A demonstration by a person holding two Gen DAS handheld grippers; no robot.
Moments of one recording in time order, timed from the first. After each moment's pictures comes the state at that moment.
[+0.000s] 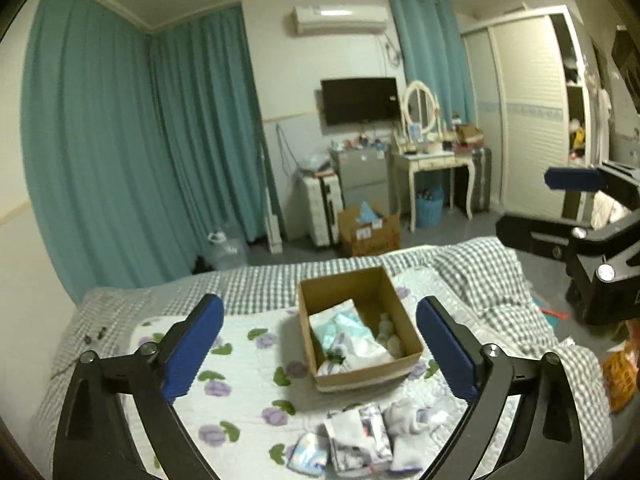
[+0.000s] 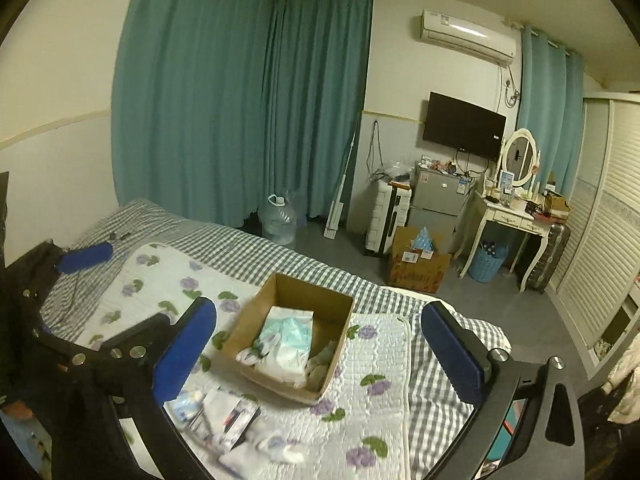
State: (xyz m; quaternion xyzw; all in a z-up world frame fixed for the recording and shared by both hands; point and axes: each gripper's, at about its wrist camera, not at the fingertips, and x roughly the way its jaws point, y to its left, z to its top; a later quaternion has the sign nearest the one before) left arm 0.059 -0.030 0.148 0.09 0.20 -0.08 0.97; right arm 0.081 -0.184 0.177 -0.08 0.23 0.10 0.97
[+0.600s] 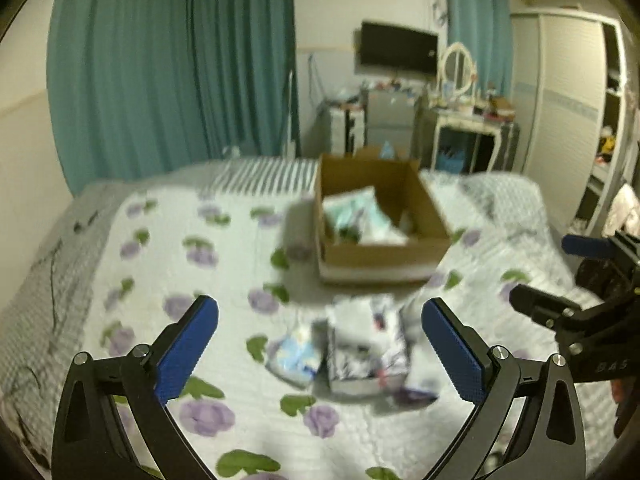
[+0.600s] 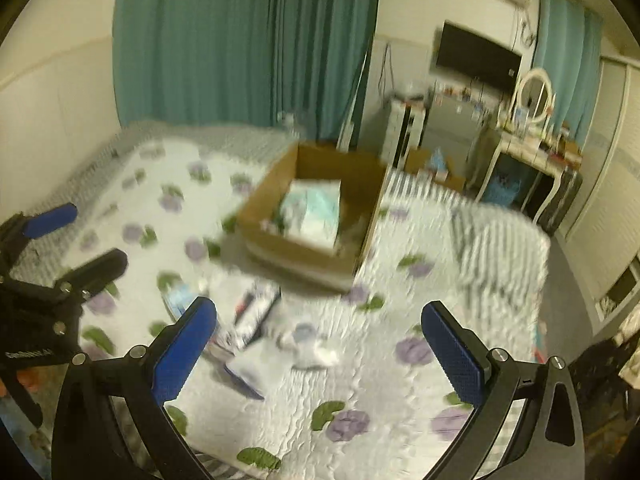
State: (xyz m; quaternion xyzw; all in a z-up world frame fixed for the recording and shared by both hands) left arm 0.056 0.005 -0.013 0.02 0.31 -0.03 0.95; right arm 0.066 -0.166 0.001 -0.09 0.36 0.10 0.92
